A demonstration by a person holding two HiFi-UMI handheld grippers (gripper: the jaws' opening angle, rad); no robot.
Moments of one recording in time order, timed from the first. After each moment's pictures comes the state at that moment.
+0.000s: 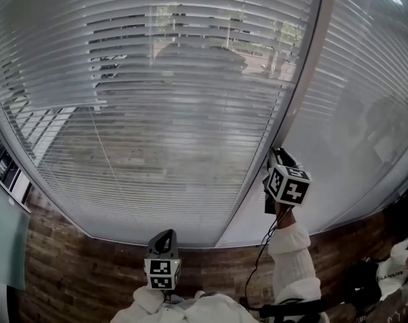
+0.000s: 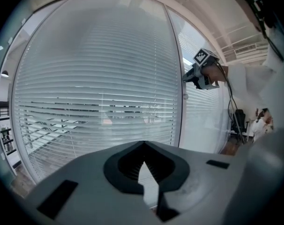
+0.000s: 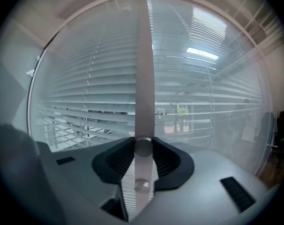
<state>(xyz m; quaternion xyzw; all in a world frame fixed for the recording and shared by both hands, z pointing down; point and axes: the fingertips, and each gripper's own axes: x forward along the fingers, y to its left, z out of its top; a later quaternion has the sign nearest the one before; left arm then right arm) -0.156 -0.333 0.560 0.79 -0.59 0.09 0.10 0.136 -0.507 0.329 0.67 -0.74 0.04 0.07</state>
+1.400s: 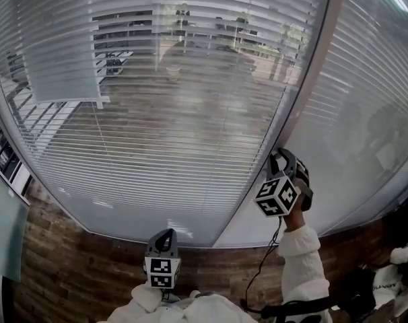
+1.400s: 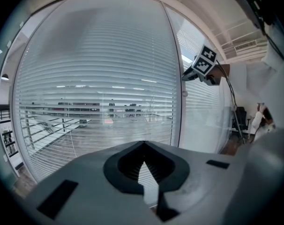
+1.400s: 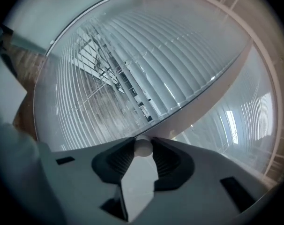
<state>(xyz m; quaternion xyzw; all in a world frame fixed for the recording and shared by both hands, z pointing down) -0.146 -0.335 0.572 0.79 -0.60 0.10 0.09 0.120 -0.505 0.336 0.59 -0.63 -0.29 0.41</state>
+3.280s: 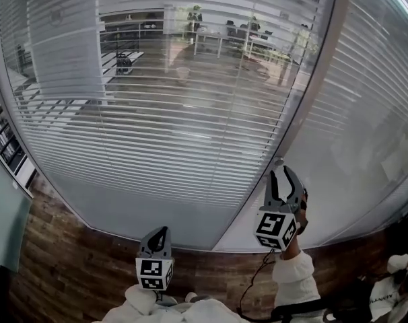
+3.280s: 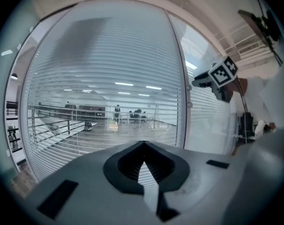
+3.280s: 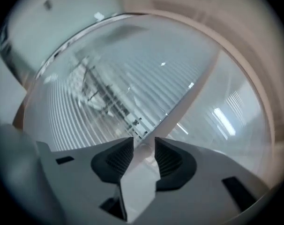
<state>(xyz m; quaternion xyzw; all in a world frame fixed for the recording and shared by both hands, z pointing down) -0.157 -0.329 0.532 0.77 -0.63 0.06 0.08 0.105 -0.445 0.314 0.62 -0.67 -0.31 0.24</state>
